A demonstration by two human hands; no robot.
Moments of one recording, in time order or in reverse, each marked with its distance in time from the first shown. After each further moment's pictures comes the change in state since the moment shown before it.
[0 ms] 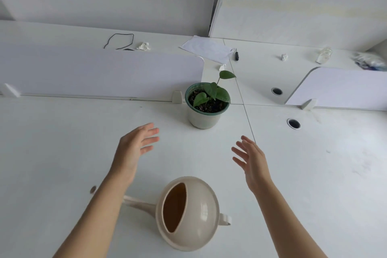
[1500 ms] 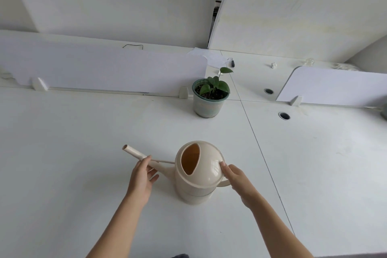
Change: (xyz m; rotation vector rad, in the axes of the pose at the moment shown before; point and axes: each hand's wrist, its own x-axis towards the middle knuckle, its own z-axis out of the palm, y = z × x) left_hand -0.078 -0.119 -0.062 -0.355 0.099 -0.281; right_hand -0.098 0.095 -0.014 -0.556 -0.239 0.023
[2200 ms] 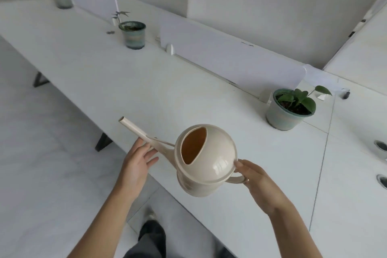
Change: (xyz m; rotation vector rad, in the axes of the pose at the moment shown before) left_hand -0.195 -0.040 -0.039 -0.175 0.309 0.498; right_hand -0.054 -0.035 -0.023 -0.034 -0.791 -0.212
